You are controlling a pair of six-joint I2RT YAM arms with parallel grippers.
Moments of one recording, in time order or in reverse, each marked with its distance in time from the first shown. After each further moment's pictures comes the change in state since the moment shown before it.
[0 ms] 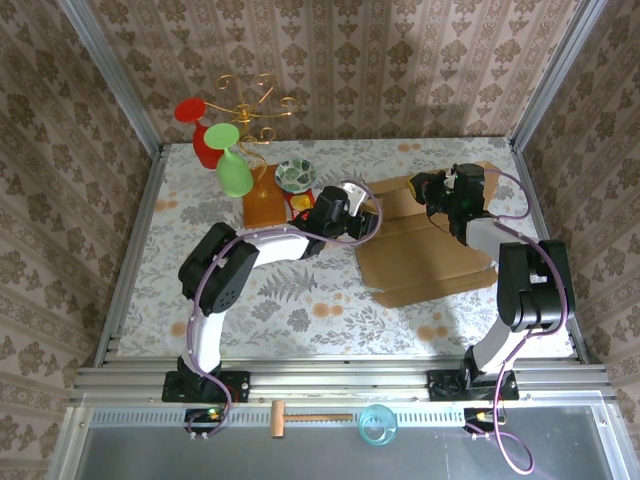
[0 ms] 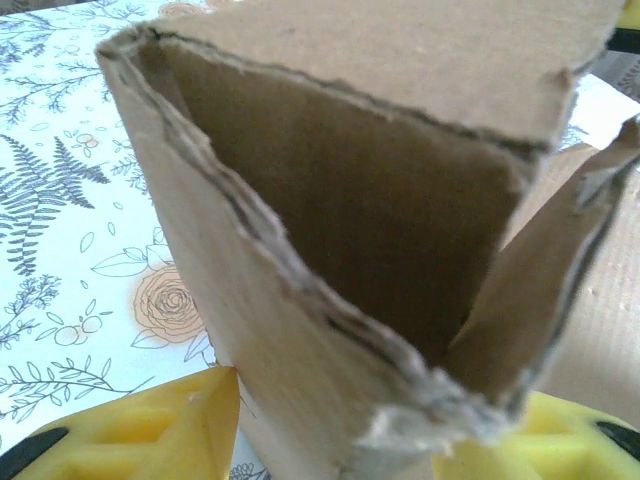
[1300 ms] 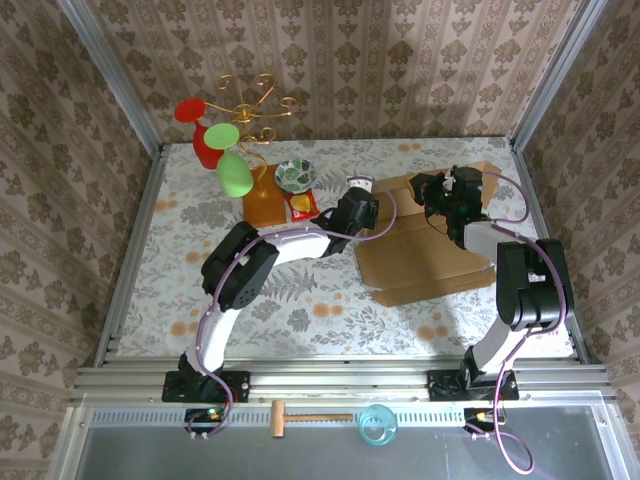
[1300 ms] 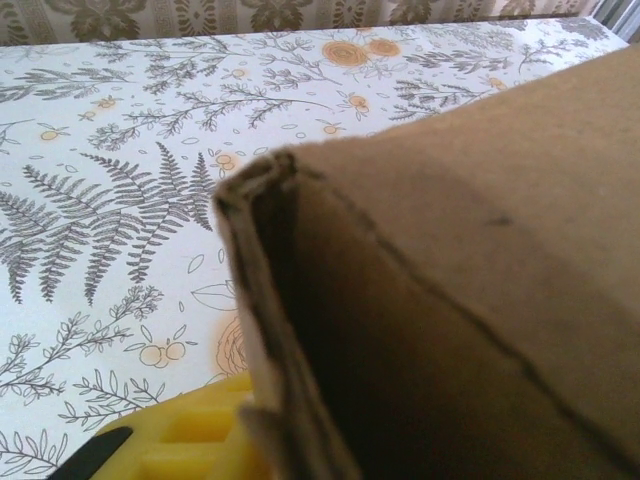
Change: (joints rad) left arm -0.076 0.134 0.192 -0.079 -0.415 -0.186; right arm 0.014 0.009 -0.041 0.092 0.031 0.019
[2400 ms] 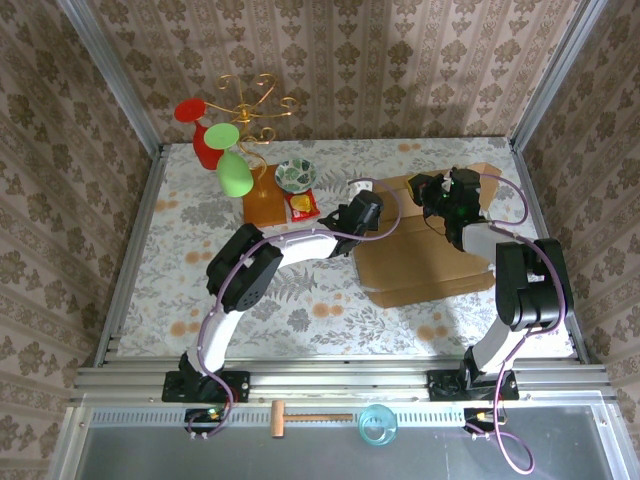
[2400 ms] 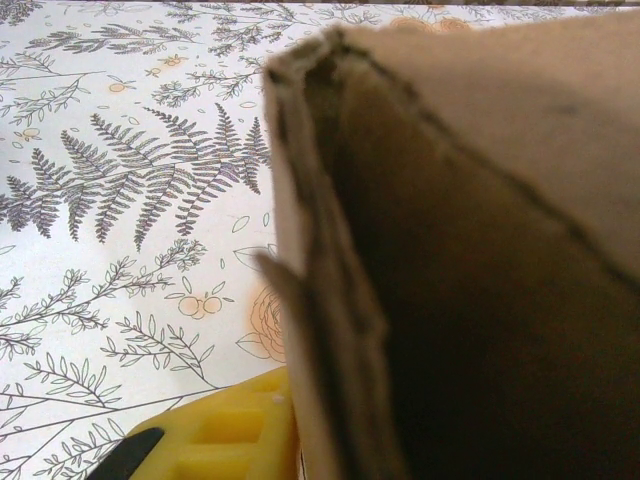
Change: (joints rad) left arm -0.035 0.020 0.060 -0.144 -0.135 -0.106; right arm 0.013 0.000 -0.014 0.028 0.031 0.016
